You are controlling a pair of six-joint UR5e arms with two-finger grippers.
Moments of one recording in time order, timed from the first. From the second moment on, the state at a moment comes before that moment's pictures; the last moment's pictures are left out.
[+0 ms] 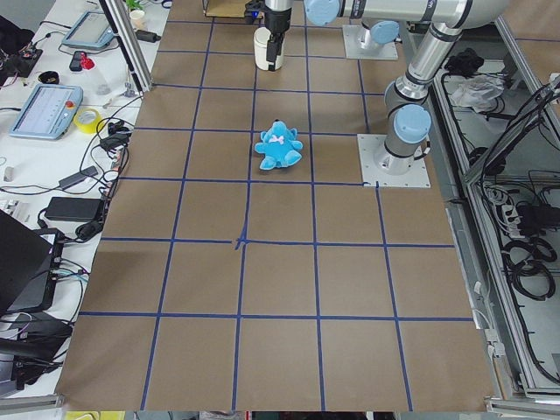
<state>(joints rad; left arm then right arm) -1.62 -1.48 -1.66 -1.51 1.67 0.15 1.60 -1.63 1.67 -1.55 -1.56 0.24</state>
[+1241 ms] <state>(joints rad) -1.62 -1.48 -1.66 -1.51 1.67 0.15 1.60 -1.49 1.78 -1.75 -1.55 0.21</state>
